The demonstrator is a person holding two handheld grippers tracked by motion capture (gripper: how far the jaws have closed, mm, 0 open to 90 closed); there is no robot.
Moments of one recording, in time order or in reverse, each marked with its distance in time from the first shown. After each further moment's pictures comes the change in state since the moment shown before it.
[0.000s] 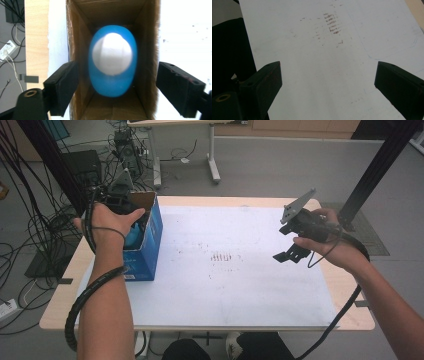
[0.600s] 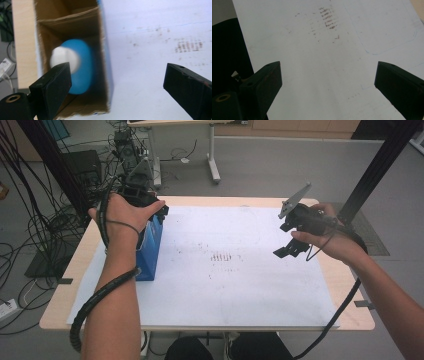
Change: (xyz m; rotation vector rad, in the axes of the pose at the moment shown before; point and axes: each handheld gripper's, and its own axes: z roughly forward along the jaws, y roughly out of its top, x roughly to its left) left arm -0.053 0.003 -0.034 -0.067 -0.058 0.114; right arm -0.015 0.006 0.004 0.053 0.006 0.022
